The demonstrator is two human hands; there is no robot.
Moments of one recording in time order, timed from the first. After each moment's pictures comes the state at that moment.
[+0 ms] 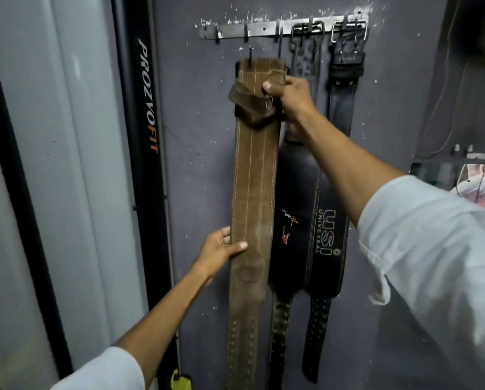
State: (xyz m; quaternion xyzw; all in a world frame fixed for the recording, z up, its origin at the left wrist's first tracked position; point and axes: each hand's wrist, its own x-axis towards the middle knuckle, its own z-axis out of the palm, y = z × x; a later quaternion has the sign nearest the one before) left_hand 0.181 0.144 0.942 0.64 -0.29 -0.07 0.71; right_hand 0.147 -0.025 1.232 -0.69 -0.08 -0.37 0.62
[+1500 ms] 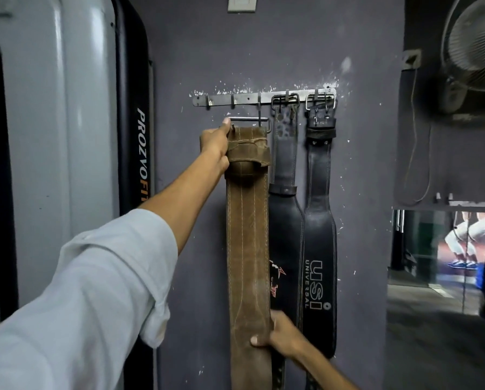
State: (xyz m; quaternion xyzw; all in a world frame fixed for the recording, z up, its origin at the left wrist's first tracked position) left_hand 0.196 0.082 1.271 0.51 -0.21 0.10 0.83; right_hand 0.108 -0.079 0.899 -0.84 -0.01 -0.04 0.54
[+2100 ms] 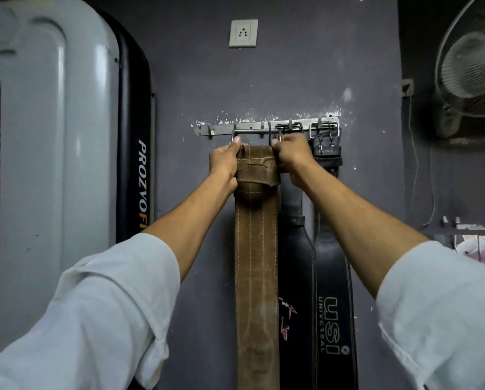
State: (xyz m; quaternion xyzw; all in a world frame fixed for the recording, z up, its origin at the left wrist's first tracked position) left_hand 0.226 0.068 1.300 0.48 -0.29 0.09 0.82; right_hand 0.173 -0.070 1.318 -0.73 -0.02 -0.47 0.50
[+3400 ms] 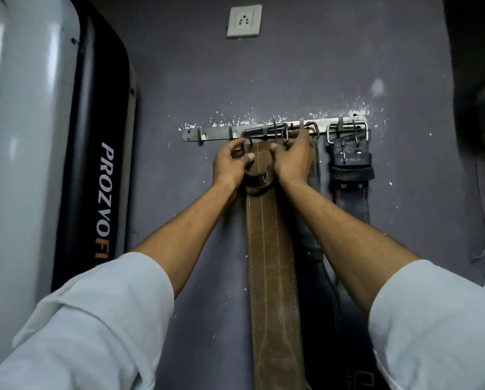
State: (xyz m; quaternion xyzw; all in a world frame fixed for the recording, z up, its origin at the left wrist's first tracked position) left_hand 0.355 -0.002 1.332 0.58 -0.34 0.29 0.68; right_hand 0.289 -0.112 1.342 -0.63 -0.02 -0.64 0.43
